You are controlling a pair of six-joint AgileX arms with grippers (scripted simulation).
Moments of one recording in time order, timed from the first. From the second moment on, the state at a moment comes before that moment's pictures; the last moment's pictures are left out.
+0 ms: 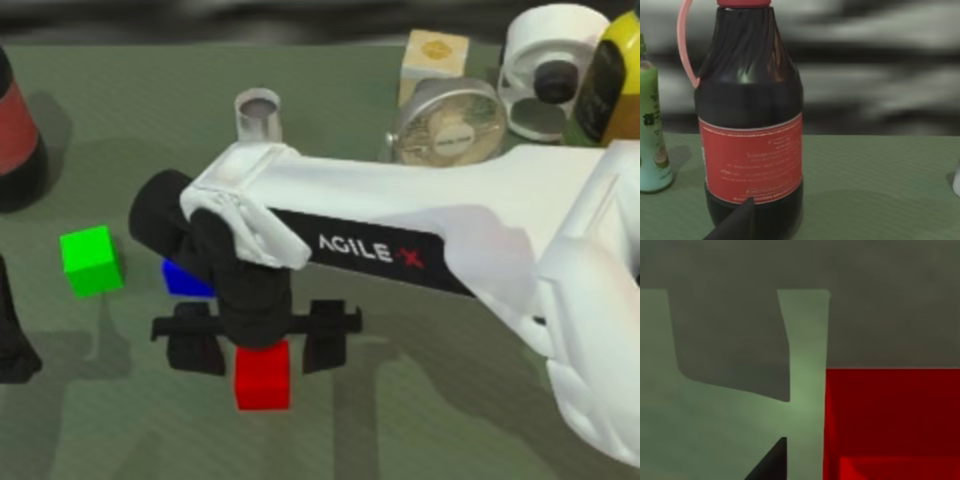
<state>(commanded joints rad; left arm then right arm) 0.00 0.00 0.00 0.00 0.00 0.00 0.96 2.42 1.95 -1.09 0.03 0.96</state>
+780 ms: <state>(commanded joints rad) 0.00 0.00 0.00 0.00 0.00 0.00 0.96 2.40 2.05 -1.21 0.03 0.96</state>
